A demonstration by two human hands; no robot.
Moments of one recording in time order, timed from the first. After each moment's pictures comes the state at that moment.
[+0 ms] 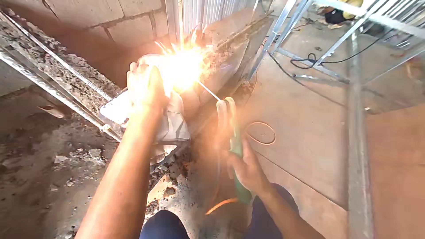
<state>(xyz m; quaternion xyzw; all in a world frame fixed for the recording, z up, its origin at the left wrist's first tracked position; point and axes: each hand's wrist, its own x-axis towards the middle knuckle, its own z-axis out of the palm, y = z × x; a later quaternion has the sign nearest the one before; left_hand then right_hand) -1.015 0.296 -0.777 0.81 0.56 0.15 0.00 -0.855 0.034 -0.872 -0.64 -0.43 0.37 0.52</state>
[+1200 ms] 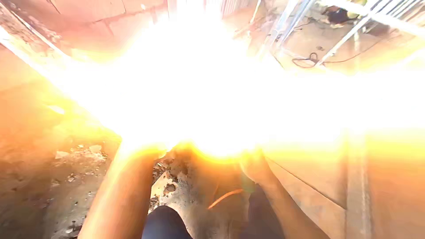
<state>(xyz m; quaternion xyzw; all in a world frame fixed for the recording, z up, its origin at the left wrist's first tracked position) -1.032 0.274 -0.788 0.79 0.56 0.22 0.12 -0.839 0.038 -0.876 -0.63 -0.46 0.35 0.52</state>
